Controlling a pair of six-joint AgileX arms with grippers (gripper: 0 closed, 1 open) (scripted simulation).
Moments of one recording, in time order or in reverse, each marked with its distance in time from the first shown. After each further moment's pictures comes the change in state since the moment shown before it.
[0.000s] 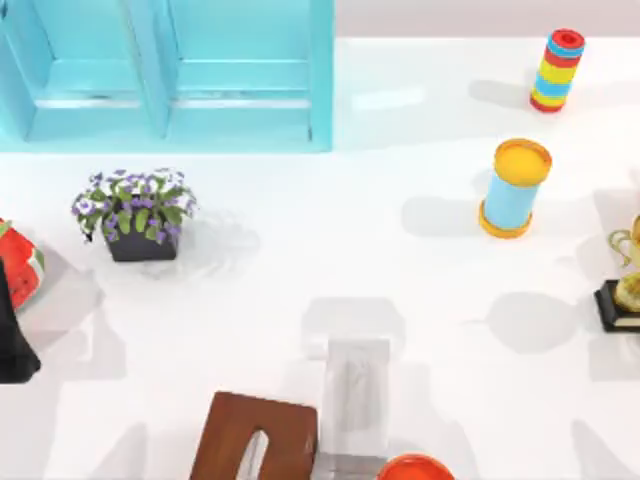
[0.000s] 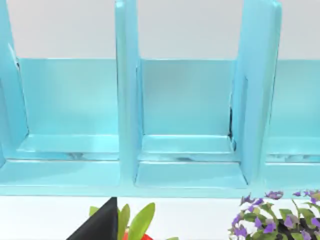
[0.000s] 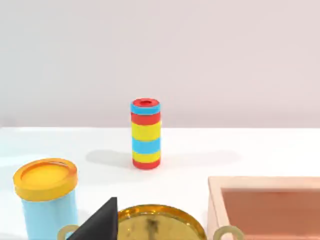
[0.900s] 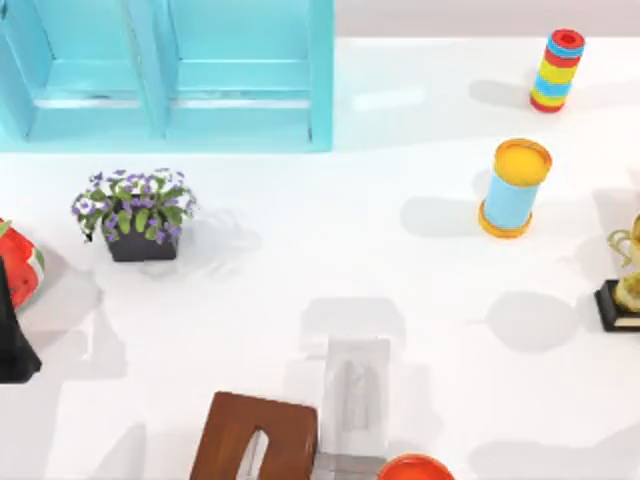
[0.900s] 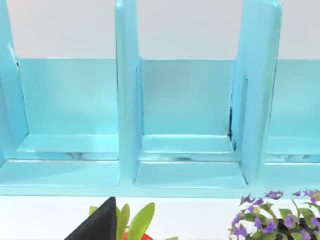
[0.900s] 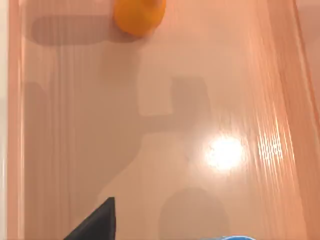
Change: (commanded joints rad) left arm 0.000 0.000 0.000 0.000 0.000 0.000; right arm -0.425 0.869 0.718 -0.724 0.004 -0.413
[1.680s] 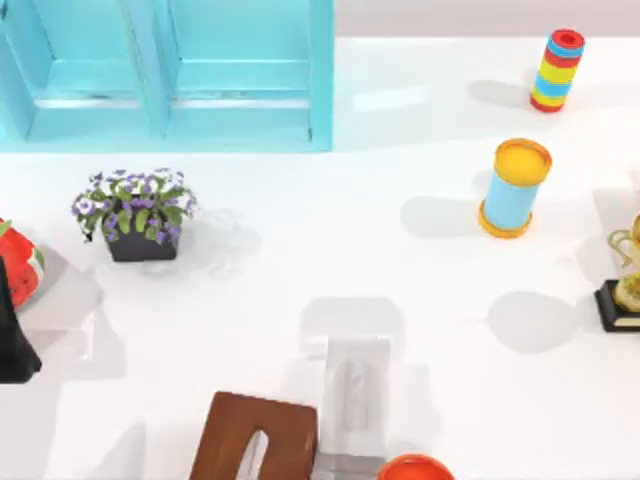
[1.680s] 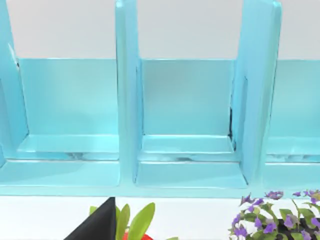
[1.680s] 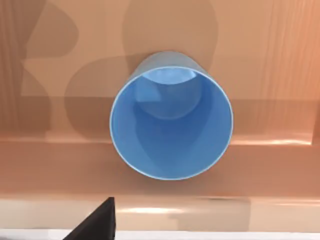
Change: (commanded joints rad) left arm 0.000 0.000 0.000 0.000 0.000 0.000; right arm -0.297 0.655 0.493 -0.532 -0.008 -0.313
